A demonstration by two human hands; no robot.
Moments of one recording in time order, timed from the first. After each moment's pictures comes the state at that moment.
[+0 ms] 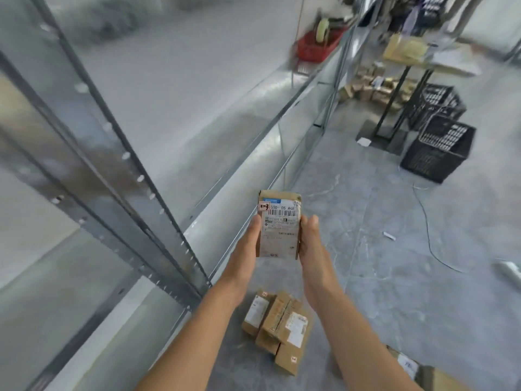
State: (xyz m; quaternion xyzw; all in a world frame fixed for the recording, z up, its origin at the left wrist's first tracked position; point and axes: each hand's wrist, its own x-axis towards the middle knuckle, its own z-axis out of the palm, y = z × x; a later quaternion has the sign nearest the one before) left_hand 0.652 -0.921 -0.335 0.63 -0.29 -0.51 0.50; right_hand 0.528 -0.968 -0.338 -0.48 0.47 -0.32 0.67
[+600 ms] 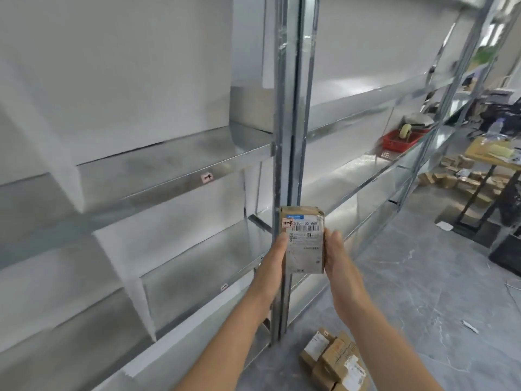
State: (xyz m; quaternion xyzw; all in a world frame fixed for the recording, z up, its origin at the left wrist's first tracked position) left_hand 0.650 -0.616 -0.155 0.66 -0.27 -0.37 0.59; right_hand 0.553 -0.715 -0.168 -0.61 0.33 -0.28 0.66
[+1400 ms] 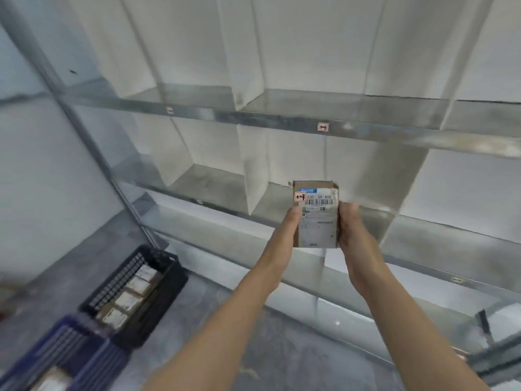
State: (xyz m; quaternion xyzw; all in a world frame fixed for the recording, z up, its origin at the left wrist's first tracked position) left_hand 0.568 -0.252 -0.150 0.69 0.10 0.00 0.71; right_hand 0.619 -0.388 -0.166 -0.68 -0.06 0.12 0.72
